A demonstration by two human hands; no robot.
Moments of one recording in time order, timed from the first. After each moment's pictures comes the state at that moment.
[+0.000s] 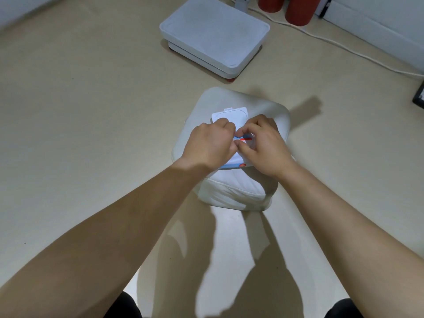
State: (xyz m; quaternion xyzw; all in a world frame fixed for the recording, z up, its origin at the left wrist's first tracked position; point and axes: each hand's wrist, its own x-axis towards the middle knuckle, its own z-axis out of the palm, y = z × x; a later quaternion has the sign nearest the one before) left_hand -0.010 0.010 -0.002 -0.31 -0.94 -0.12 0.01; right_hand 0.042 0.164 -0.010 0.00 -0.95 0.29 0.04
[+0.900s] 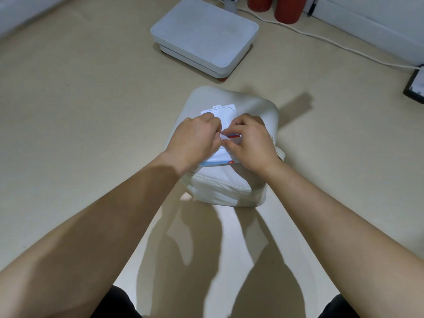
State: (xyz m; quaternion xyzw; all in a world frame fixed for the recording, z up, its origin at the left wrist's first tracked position) left_hand -0.013 0.002 0.014 -0.33 -0.94 -0.12 0.01; right_hand 0.046 0.157 -0.012 -0.03 -0.94 0.32 0.08
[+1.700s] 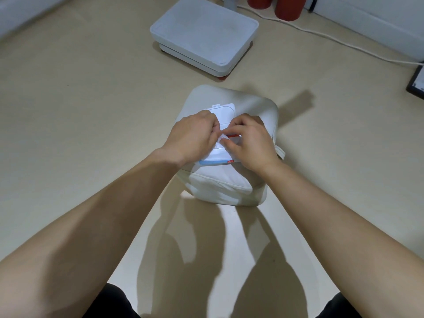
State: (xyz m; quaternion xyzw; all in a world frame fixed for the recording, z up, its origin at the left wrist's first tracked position) left_hand -0.017 -0.003 0.020 -0.31 -0.93 -0.18 -0.07; right_hand 0.047 0.158 -0.018 -0.02 -0.94 0.32 0.10
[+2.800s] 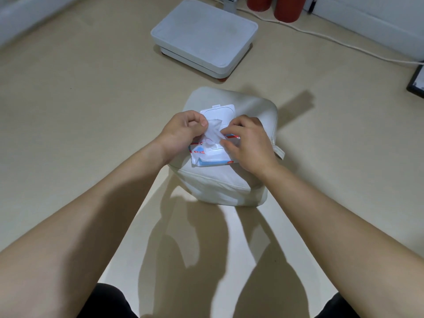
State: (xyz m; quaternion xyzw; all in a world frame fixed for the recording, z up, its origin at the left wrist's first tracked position) left_hand -0.024 -0.023 0.023 -0.05 -0.75 -0.59 -0.28; right_hand 0.050 0.154 -0.017 -0.04 -0.94 0.31 0.09
